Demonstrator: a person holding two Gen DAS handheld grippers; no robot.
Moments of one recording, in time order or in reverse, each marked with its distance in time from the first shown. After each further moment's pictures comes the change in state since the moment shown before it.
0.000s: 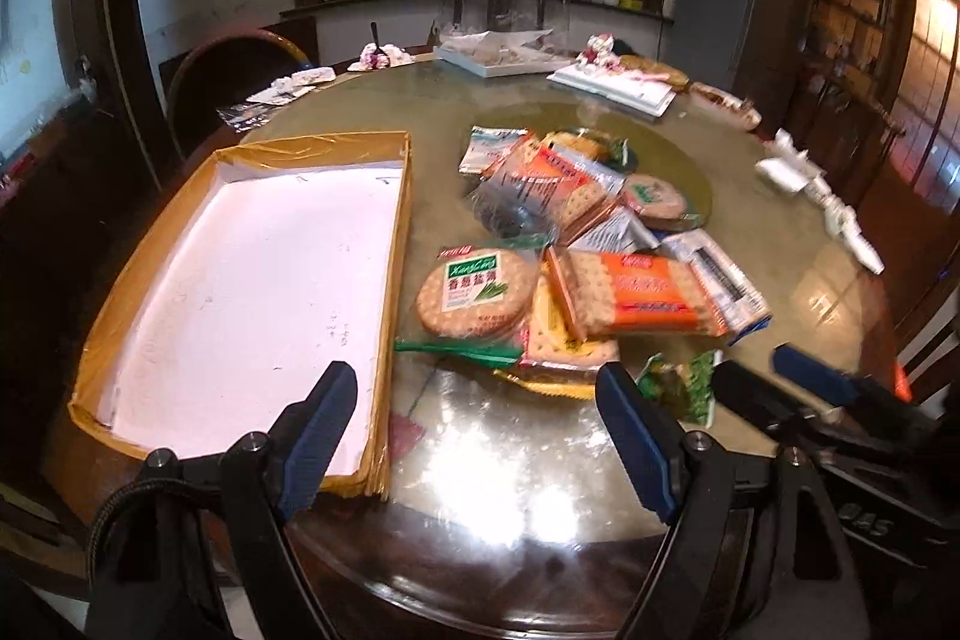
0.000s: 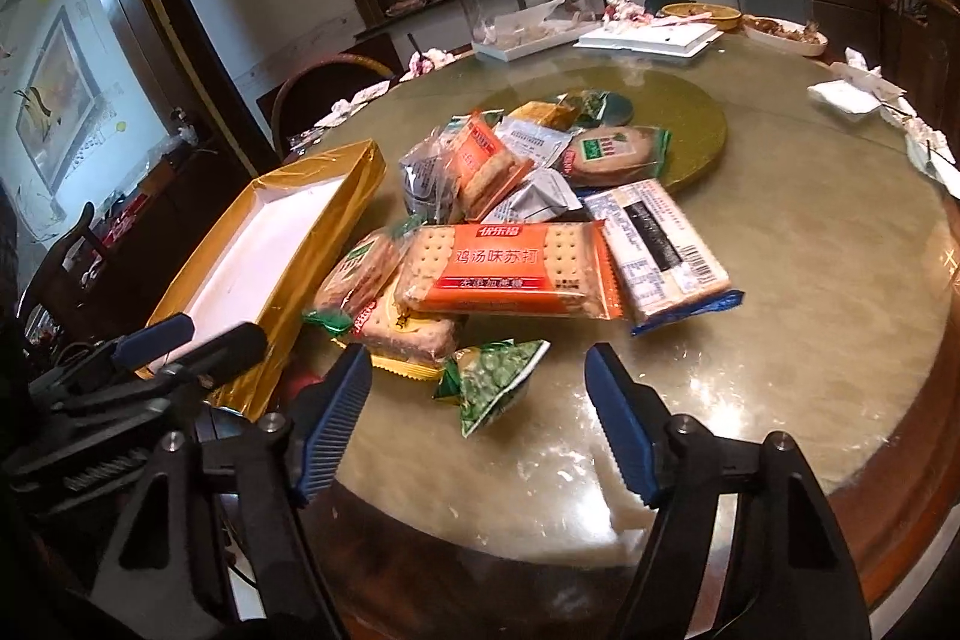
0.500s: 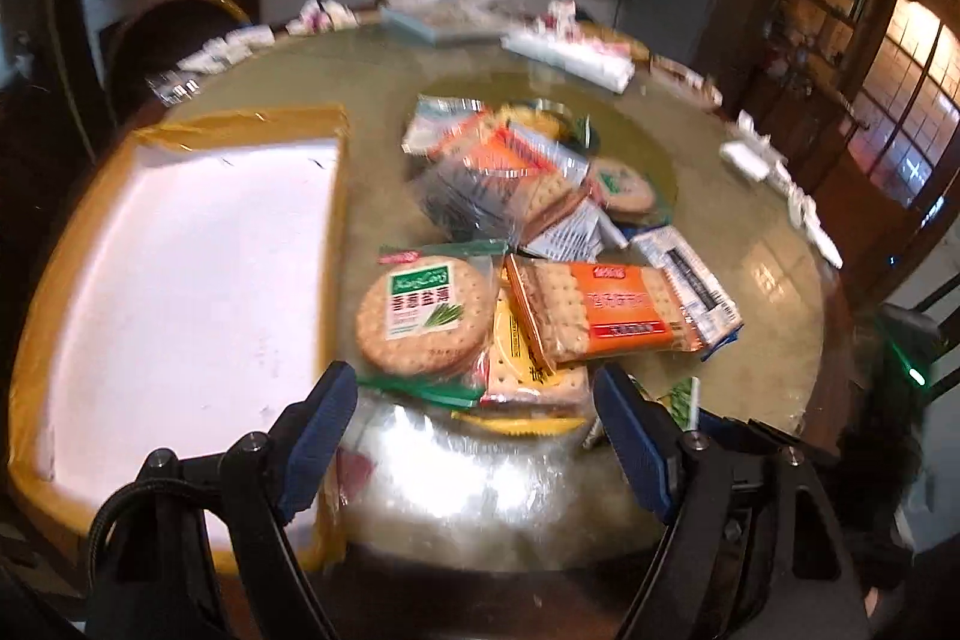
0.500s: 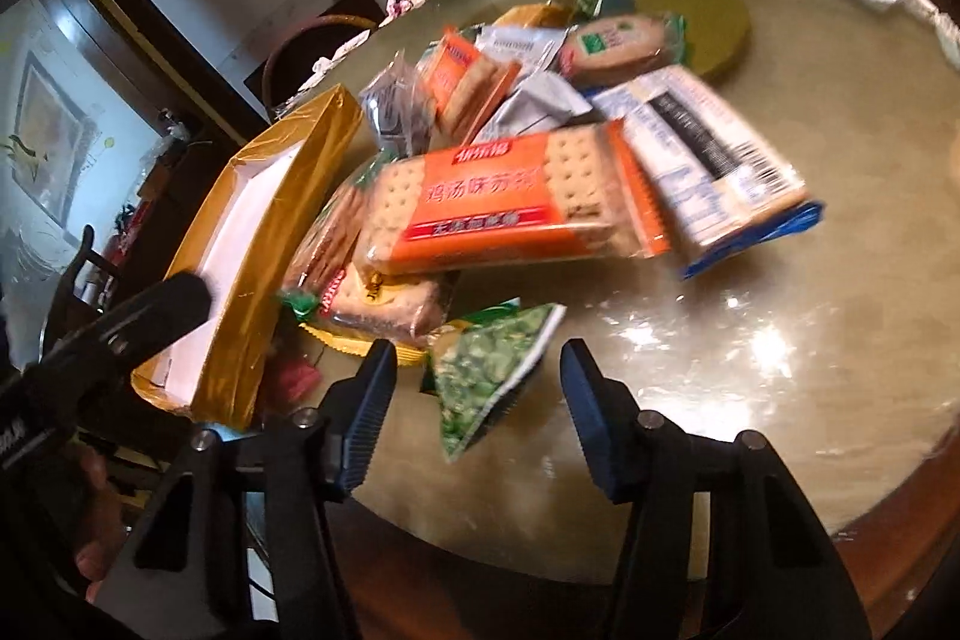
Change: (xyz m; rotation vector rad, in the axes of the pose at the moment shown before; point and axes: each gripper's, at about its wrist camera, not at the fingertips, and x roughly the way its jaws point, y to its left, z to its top) left arm 0.056 -0.001 0.031 0.019 0.117 -0.100; right arm 0.061 -0.020 -0.009 0.172 0.174 0.099
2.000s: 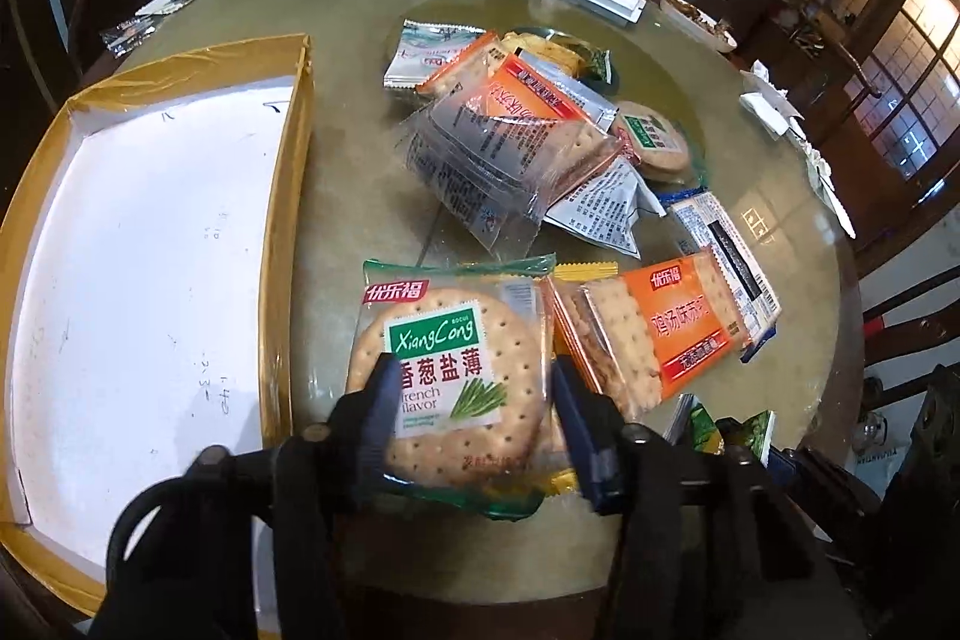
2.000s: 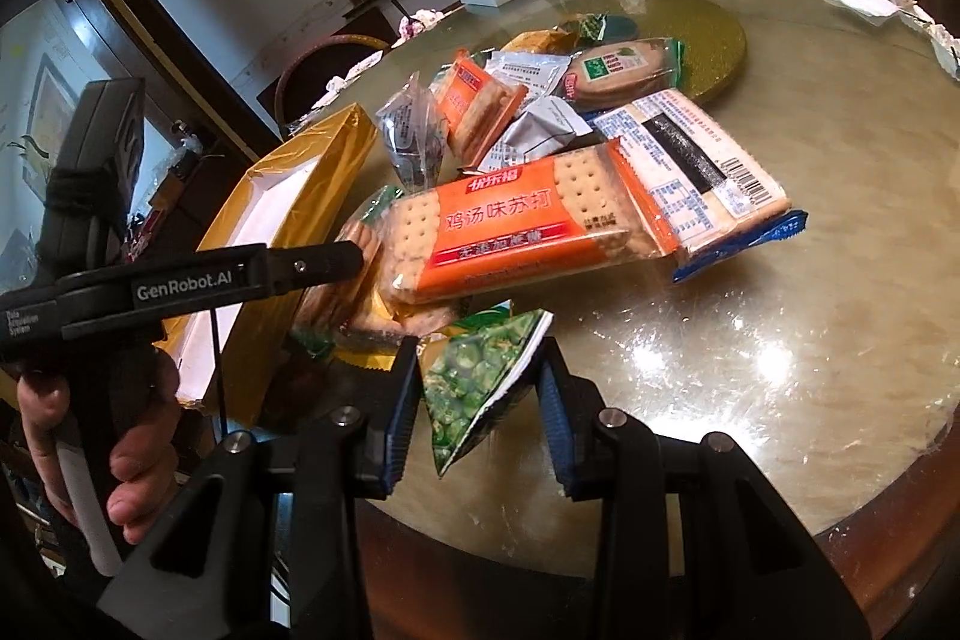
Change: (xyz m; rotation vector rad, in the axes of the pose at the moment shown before) left arm 0.052 0.013 0.018 0.011 0.128 0.000; right arm -0.016 0.001 -0.007 -0.019 -0.061 0.026
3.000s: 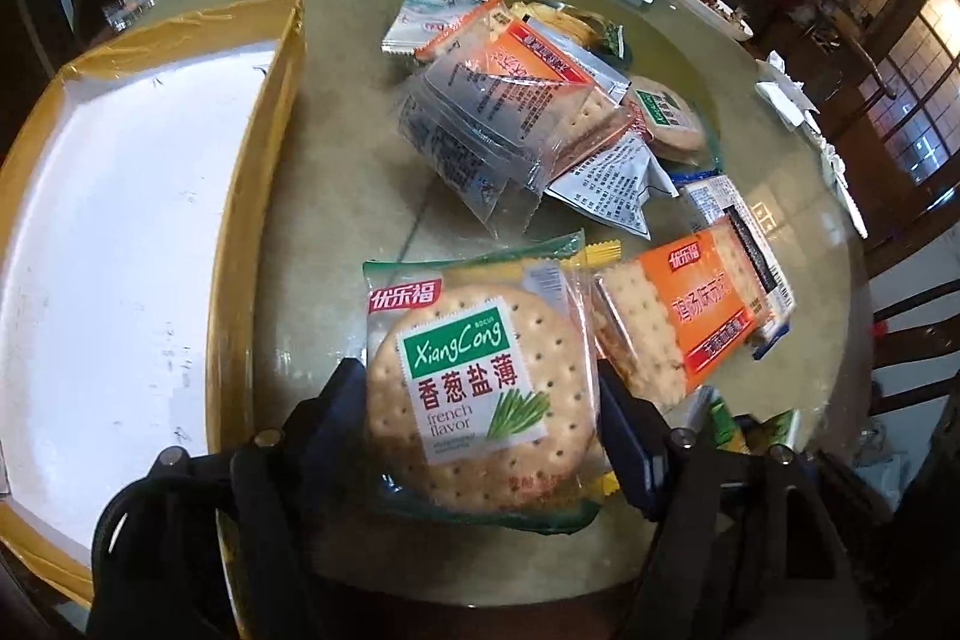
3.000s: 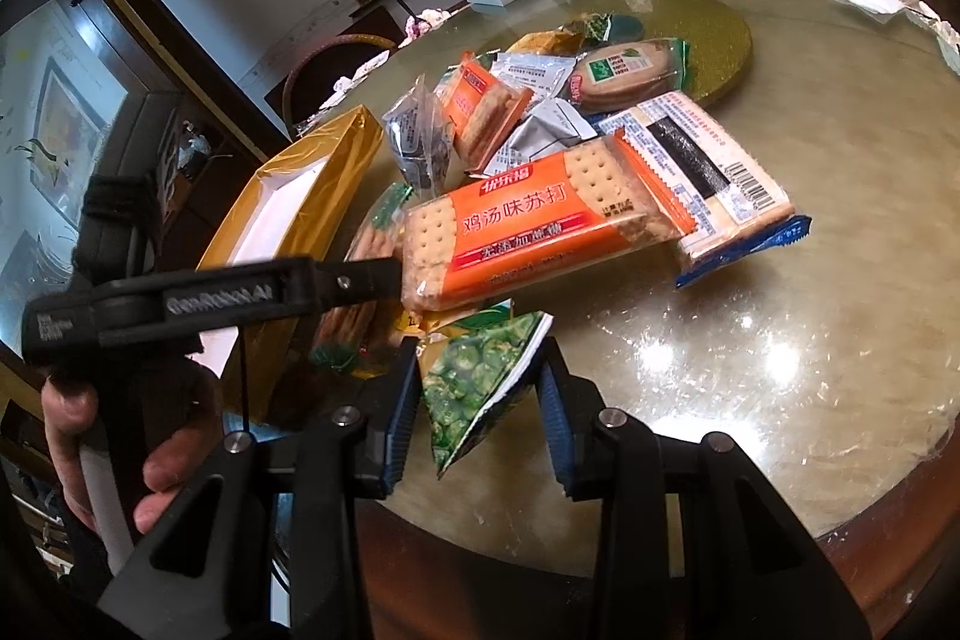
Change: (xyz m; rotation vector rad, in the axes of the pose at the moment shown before) left arm 0.013 -0.008 -0.011 -0.019 0.024 0.018; right arm -0.004 -0.001 0.004 0.003 -0.002 0.020
